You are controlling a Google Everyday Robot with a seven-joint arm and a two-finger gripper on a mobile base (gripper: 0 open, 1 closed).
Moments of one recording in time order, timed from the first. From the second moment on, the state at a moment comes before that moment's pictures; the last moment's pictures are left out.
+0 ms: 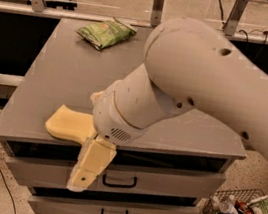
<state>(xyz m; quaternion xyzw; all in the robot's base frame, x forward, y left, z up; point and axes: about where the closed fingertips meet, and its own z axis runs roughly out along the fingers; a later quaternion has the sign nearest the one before) 0.398 0.074 0.876 -0.69 0.65 0.16 0.26</state>
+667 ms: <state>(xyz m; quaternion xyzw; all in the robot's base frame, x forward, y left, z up) 0.422 0.131 0.875 -0.70 0.63 0.17 0.31</state>
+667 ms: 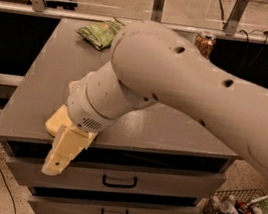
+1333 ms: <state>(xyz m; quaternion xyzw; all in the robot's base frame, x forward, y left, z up) 0.447 0.138 0.861 -0.70 0.63 0.16 0.31</state>
